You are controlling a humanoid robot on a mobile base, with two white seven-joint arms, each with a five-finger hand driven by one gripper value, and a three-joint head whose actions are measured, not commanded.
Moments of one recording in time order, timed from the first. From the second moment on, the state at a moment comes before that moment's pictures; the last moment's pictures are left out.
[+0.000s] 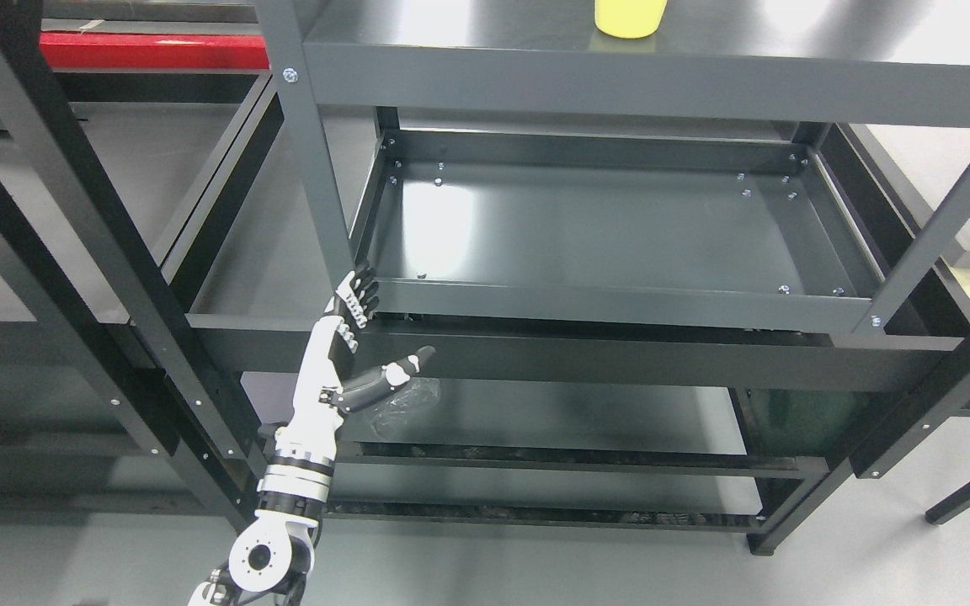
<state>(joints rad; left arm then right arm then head) -0.25 0.00 -0.16 -1.50 0.09 -0.24 0.01 0.00 0.00 0.00 -0.24 0.00 0.09 -0.12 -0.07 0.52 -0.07</state>
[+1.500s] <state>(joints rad) -0.31 0.00 -0.24 -1.50 0.09 -0.23 0.01 0.00 0.00 0.00 -0.24 0.00 0.09 -0.12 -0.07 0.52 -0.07</state>
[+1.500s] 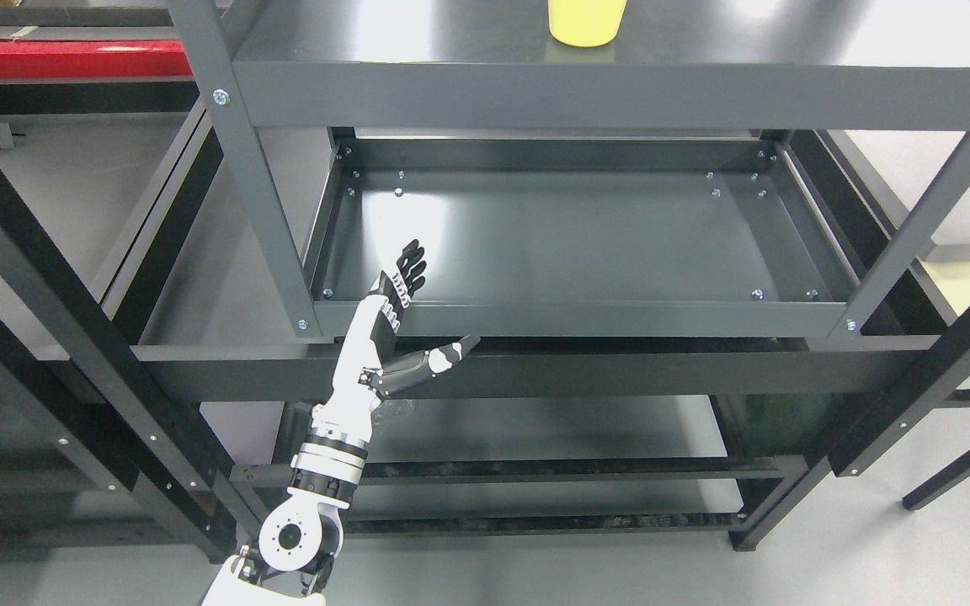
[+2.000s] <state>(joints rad) -0.31 0.00 -0.24 -1.50 0.09 -0.24 0.01 0.00 0.00 0.00 -0.24 0.00 0.09 -0.12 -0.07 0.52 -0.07</state>
